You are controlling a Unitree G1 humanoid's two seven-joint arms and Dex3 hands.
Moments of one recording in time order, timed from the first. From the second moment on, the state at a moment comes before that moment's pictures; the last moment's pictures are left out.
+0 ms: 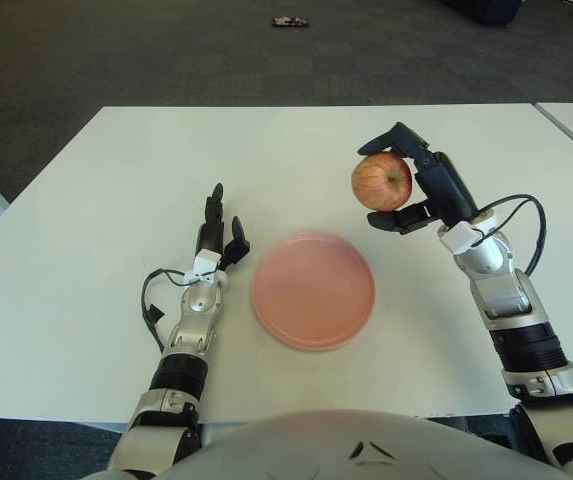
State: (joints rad) left arm -0.11 0.04 0.01 0.48 0.10 -0.39 0.14; right arm -0.25 -0.38 0.15 -0.12 -0.28 -0.48 0.11
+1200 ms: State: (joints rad) left arm -0.13 0.04 0.01 0.51 0.10 -0.40 0.15; right arm -0.24 -0.29 0.43 -0.03 -0.34 -0.45 0.38
